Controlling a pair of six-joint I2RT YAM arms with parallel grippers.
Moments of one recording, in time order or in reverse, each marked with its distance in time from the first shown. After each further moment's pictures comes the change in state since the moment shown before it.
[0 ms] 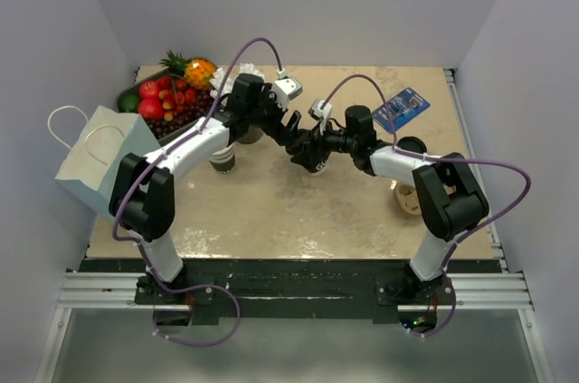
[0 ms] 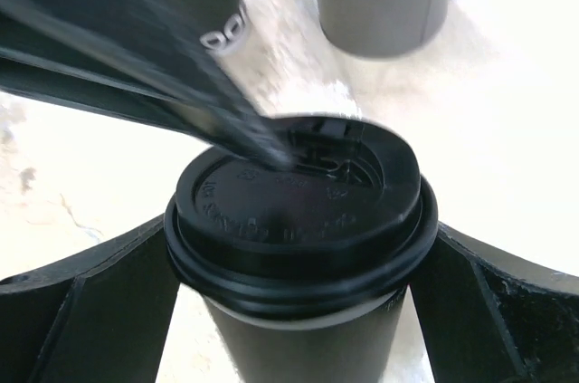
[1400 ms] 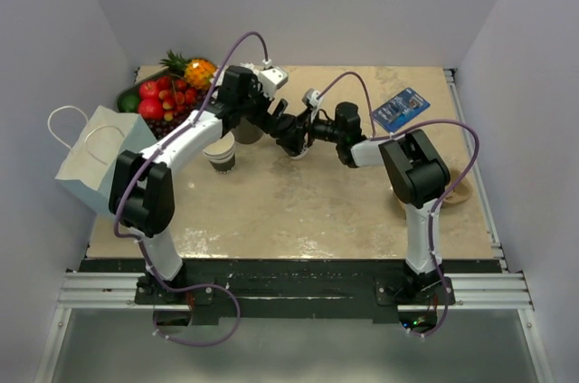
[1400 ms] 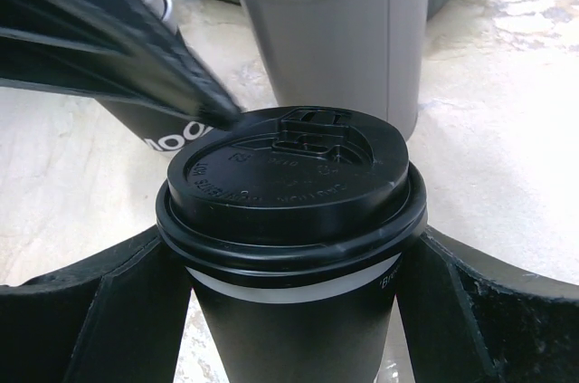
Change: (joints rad) left arm 0.073 0.011 0.053 -0.055 -0.193 0.056; right arm -0.001 0.356 0.182 0.467 -0.070 0.211
